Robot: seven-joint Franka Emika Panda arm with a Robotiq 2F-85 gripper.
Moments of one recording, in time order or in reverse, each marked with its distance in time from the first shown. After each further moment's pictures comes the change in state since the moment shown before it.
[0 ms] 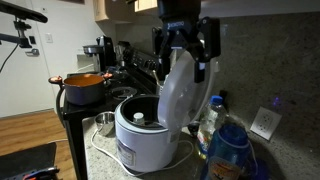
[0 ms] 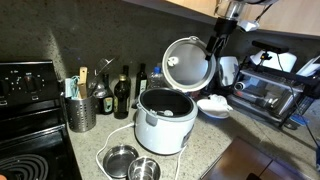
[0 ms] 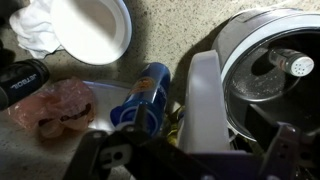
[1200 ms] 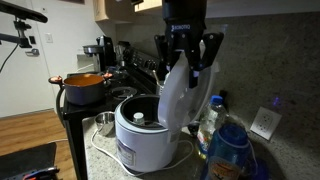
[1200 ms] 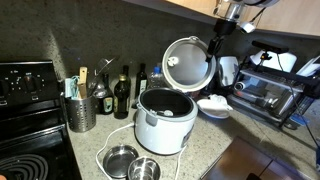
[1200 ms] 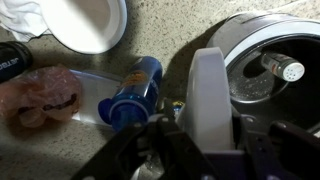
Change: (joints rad) arm -0.016 0.025 -0.008 0.020 0.065 0.000 -0.136
